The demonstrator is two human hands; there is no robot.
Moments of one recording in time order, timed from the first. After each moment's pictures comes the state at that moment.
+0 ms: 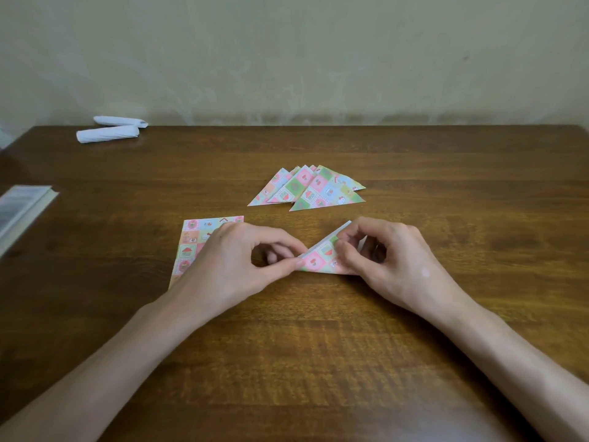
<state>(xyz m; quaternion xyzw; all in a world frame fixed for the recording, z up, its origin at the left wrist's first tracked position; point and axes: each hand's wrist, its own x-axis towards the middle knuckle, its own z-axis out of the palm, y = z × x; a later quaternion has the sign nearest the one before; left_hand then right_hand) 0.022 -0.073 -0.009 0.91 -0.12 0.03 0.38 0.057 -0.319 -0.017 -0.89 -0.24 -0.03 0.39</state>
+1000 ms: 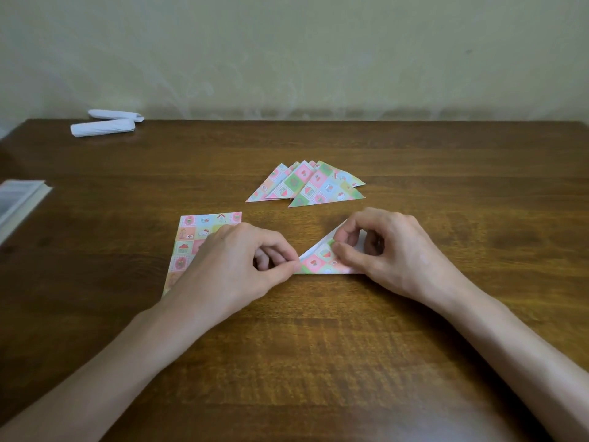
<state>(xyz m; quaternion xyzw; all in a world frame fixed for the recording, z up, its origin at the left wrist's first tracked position) 0.014 -0.080 0.000 0.94 -0.06 -0.01 0.34 0.072 -0.323 -0.017 -0.91 -0.25 0.00 0.34</state>
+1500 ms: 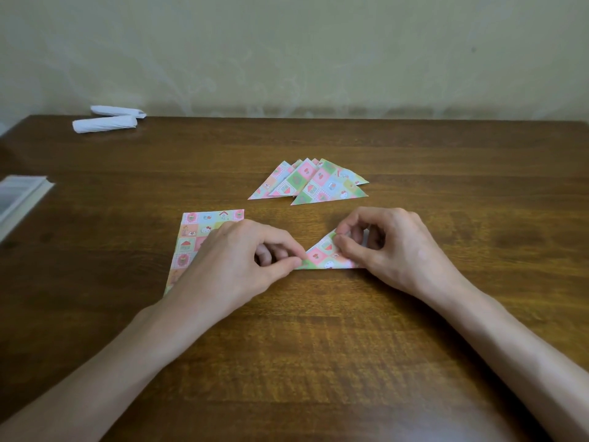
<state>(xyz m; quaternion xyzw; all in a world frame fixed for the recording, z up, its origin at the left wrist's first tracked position) 0.016 -0.079 -0.002 0.94 -0.08 0.00 0.33 0.076 -0.320 -0.021 -0.91 -0.22 -0.01 0.35</state>
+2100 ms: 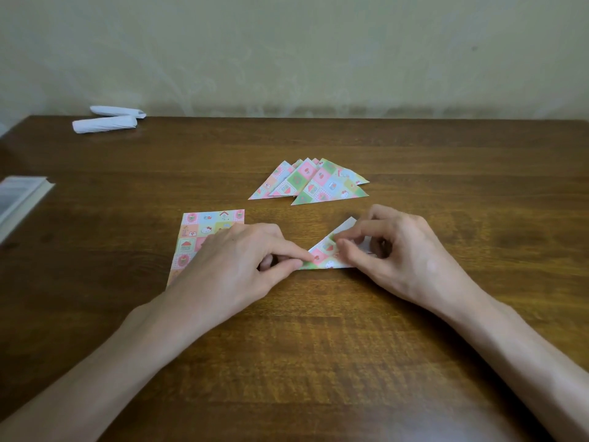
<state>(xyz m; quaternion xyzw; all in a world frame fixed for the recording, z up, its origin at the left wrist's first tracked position) 0.014 -0.075 -0.001 0.96 -0.18 0.03 0.23 0.066 -0.325 -0.022 -0.90 -0.27 -0.06 0.33</state>
